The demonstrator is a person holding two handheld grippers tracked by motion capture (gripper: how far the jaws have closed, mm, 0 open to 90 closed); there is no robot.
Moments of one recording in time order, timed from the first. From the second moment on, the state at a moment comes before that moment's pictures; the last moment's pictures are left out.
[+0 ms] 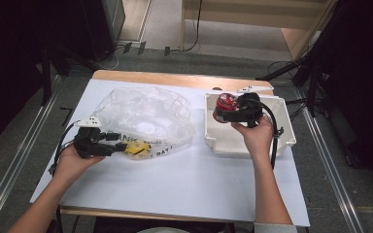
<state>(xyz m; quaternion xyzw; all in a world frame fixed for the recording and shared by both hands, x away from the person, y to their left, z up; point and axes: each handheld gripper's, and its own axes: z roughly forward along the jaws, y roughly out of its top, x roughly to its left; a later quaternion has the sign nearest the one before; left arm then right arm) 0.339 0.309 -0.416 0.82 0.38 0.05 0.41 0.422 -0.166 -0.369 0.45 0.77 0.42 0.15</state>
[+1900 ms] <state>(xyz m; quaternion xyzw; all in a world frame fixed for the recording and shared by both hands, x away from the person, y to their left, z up) 0.338 0.306 -0.418 0.83 0.38 0.05 0.42 0.462 -0.204 -0.444 0.54 0.74 0.35 0.19</state>
